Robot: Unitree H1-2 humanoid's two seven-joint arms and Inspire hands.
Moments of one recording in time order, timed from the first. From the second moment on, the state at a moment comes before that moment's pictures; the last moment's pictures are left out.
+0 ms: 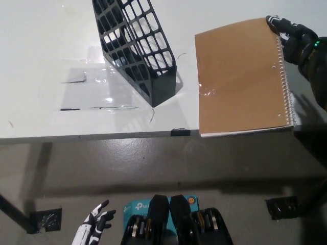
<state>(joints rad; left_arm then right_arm) 0.15 0.11 -0.05 0.17 0.18 -0.30 -0.03 -1.28 -0.27 -0.33 1.38 0.41 0.25 -0.07</state>
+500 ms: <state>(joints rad) 0.16 0.11 -0.06 0.16 0.18 -0.30 -0.03 -1.30 -0.23 -0.36 1.40 0.40 0.06 -0.14</state>
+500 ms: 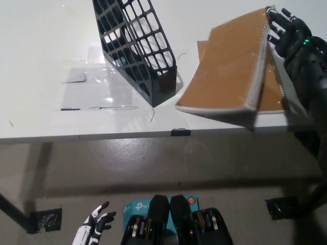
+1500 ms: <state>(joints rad) 0.14 0.10 -0.05 0.16 0.19 -0.30 -0.03 -1.28 -0.27 -0.25 1.14 0.33 -0.05 0.00</state>
